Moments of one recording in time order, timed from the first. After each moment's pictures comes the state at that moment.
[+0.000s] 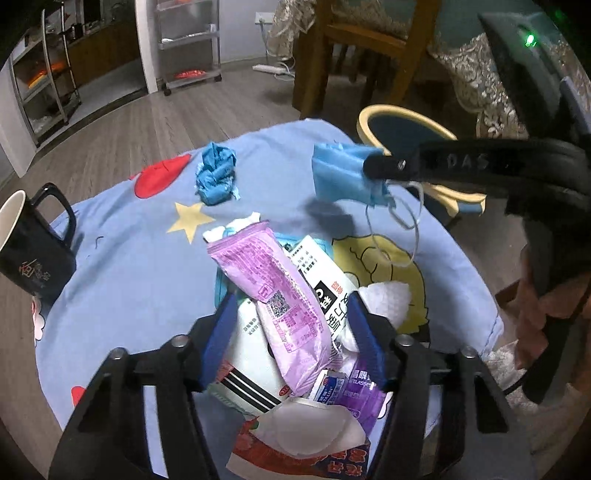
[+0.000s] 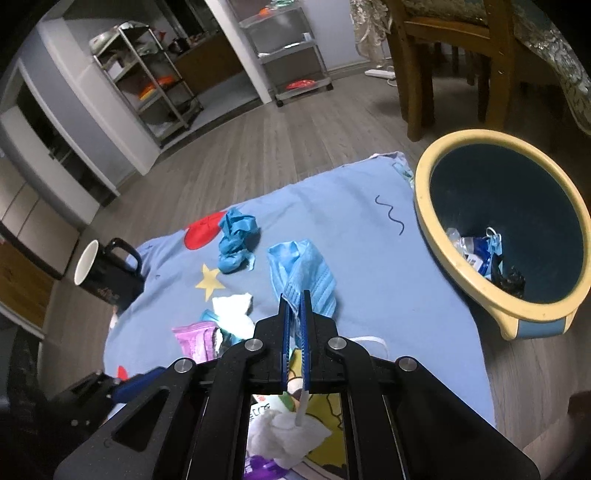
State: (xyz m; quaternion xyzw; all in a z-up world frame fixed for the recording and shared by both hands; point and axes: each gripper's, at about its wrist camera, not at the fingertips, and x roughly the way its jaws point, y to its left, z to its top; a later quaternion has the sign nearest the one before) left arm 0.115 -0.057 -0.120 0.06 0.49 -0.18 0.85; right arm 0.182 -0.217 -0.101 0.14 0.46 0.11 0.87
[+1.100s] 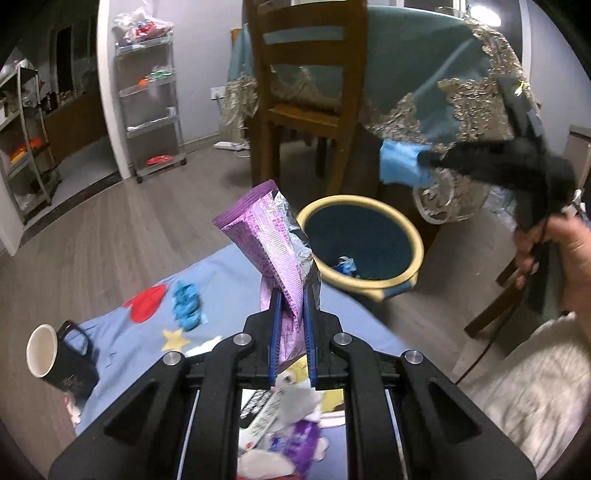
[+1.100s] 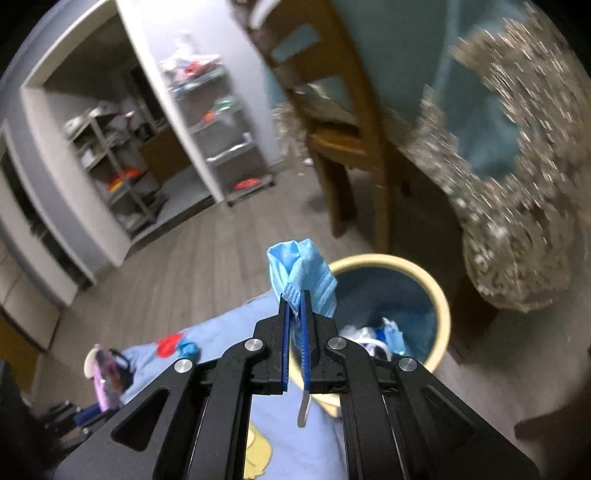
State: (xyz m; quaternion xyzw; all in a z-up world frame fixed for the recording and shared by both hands) left arm 0.106 -0.119 0.007 0.09 0.37 -0.26 0.89; right arm 0.154 -0.391 0.022 0.19 0.33 0.00 0.92
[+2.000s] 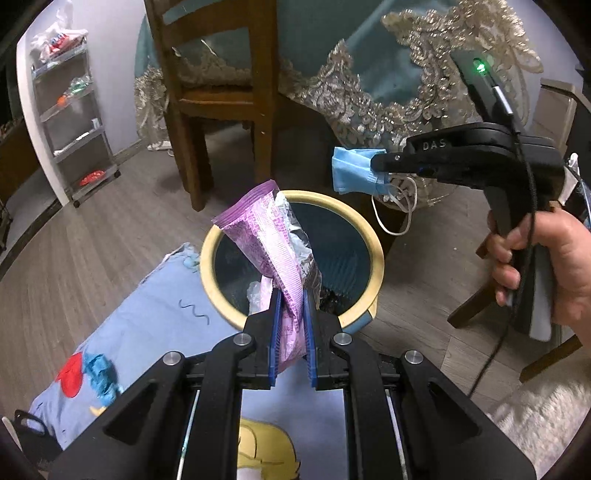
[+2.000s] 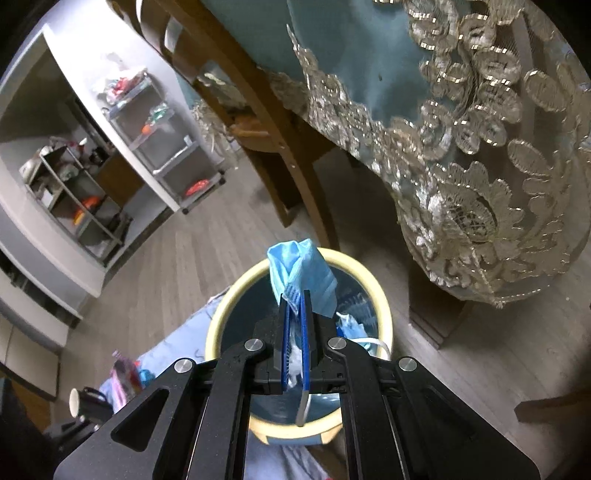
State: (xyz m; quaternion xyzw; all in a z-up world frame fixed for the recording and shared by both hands) left arm 0.170 -0.263 -0.038 0.15 0.39 -0.34 0.84; right arm 0.190 -0.492 -0.039 0.26 0.37 -0.06 0.89
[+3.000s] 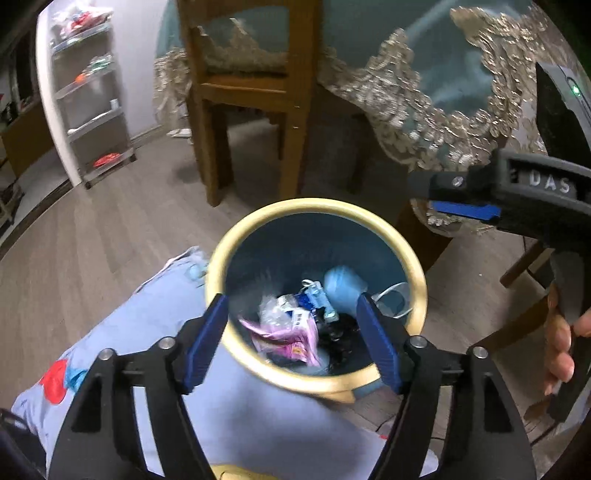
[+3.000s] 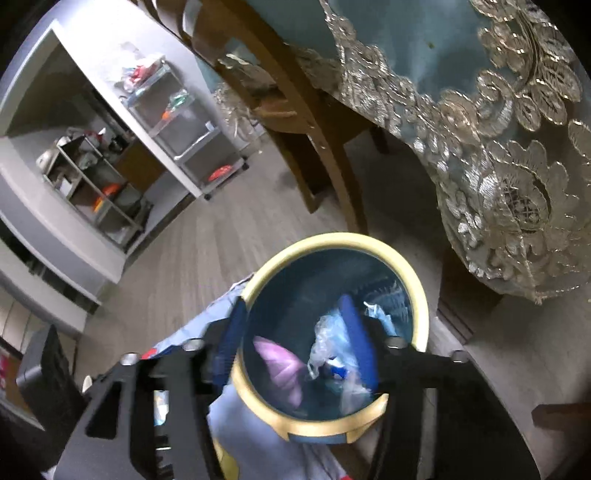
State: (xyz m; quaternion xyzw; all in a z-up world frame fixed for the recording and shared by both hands) left arm 0.222 -0.281 -0.064 0.12 0.40 -0.29 0.86; right arm 0.204 -0.473 -0.043 0.27 0.38 0.00 0.89
